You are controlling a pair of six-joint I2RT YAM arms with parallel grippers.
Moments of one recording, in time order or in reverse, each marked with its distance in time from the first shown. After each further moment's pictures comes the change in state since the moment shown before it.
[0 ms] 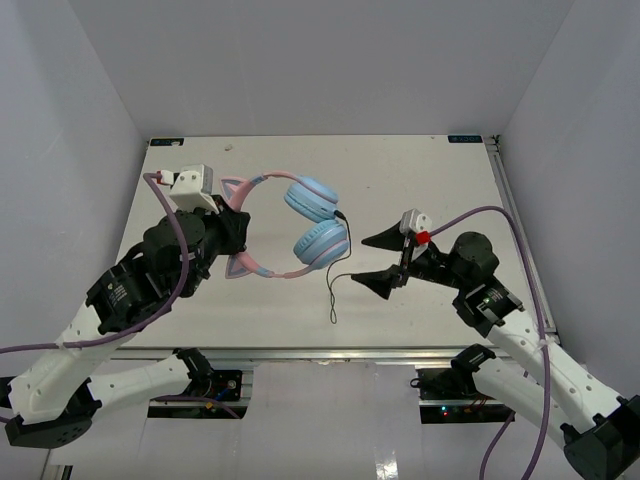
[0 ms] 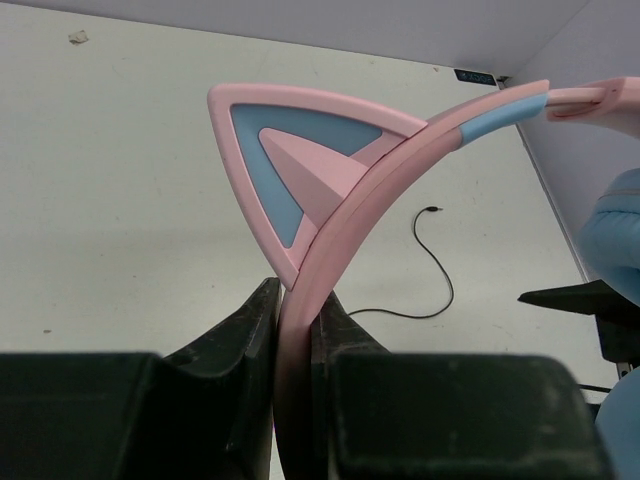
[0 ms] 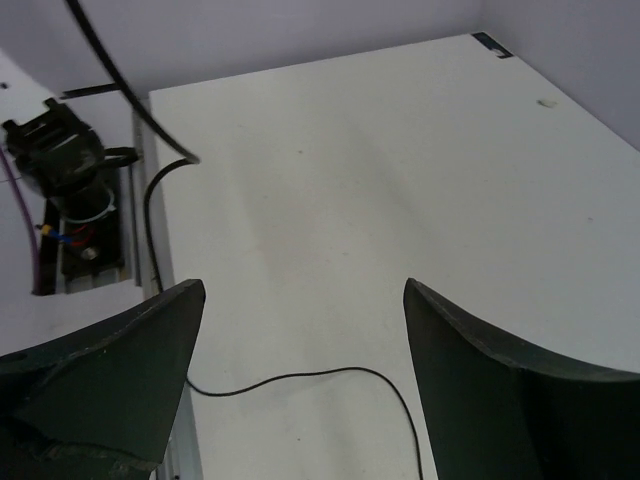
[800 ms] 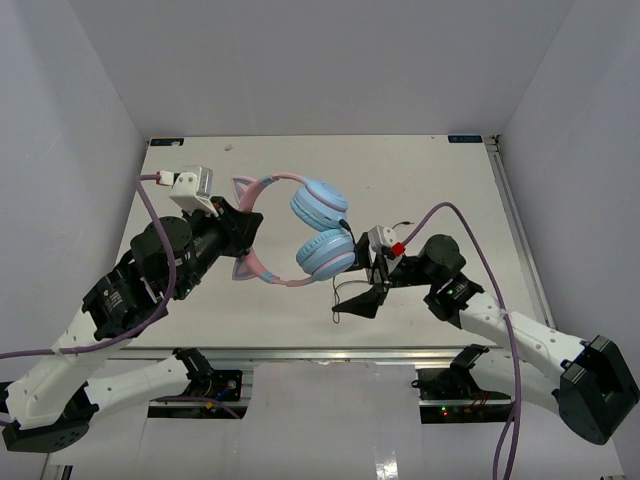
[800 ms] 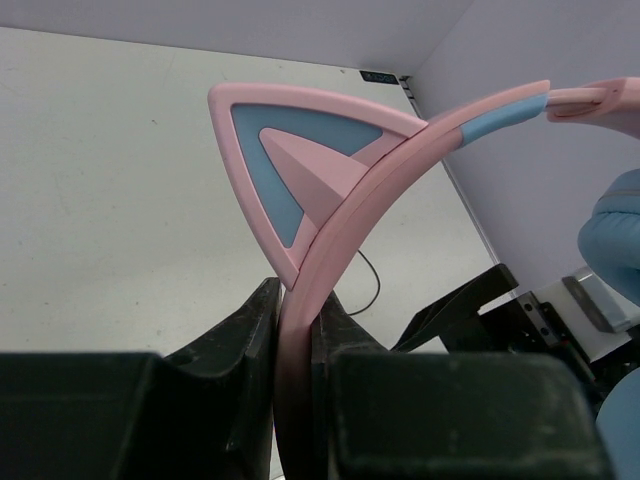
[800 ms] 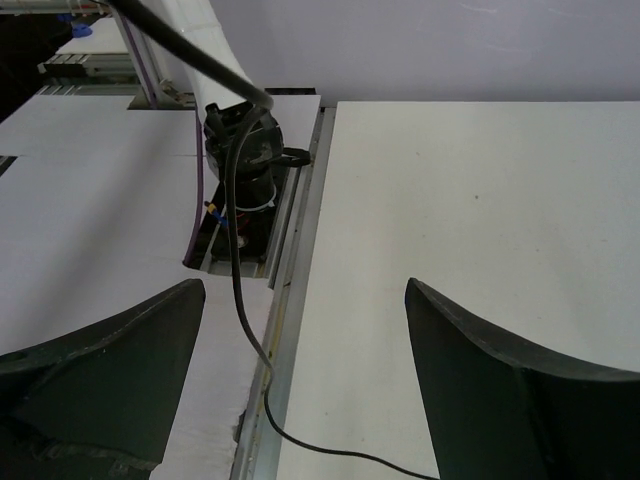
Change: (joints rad) left arm 0.000 -0.044 -0.038 0.110 0.164 -0.010; right arm 0.117 0.243 -0.093 0.474 -0.343 0.164
